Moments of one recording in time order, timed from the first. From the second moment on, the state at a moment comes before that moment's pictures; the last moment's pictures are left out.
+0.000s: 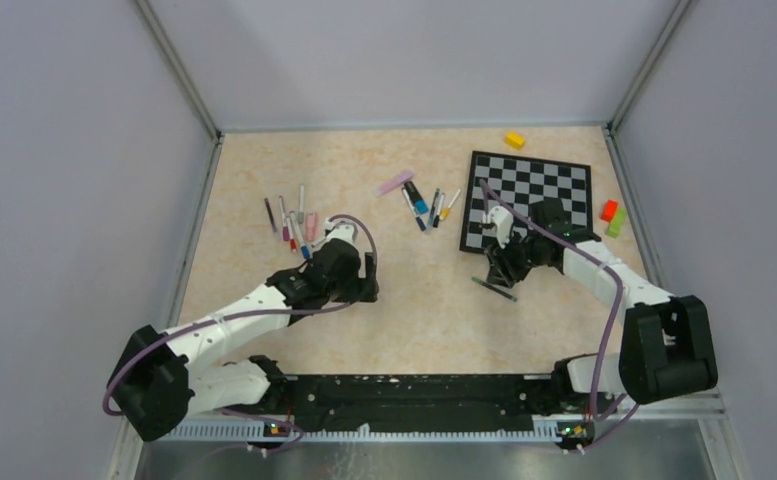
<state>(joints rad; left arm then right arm) -0.74 1.14 0.65 -0.40 -0.23 -0.62 0.22 1.34 0.77 -0.52 -0.53 -0.53</state>
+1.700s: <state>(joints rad) -0.31 2.29 1.79 -0.22 0.44 0.37 0.17 1.23 0.80 -0.57 -0.62 -0.53</state>
